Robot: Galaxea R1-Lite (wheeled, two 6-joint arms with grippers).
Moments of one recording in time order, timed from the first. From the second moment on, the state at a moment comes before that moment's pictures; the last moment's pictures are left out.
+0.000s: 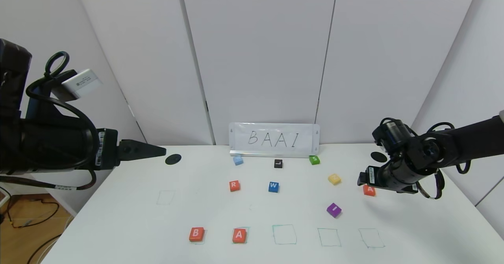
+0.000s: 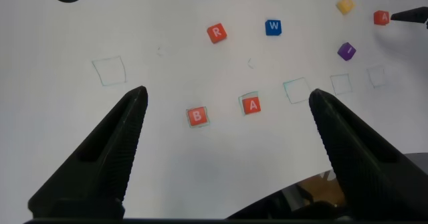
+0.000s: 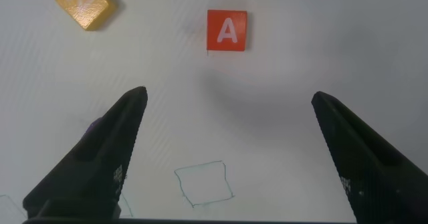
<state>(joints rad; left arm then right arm) -0.12 1.40 -1.16 0.41 -0.23 -0.09 0.18 2.11 -1.28 0.27 -0.19 0.41</state>
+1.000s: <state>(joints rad) -0.13 1.42 -1.10 0.34 -0.23 -0.05 0.06 2.27 -1.33 0.11 -0.04 0.17</state>
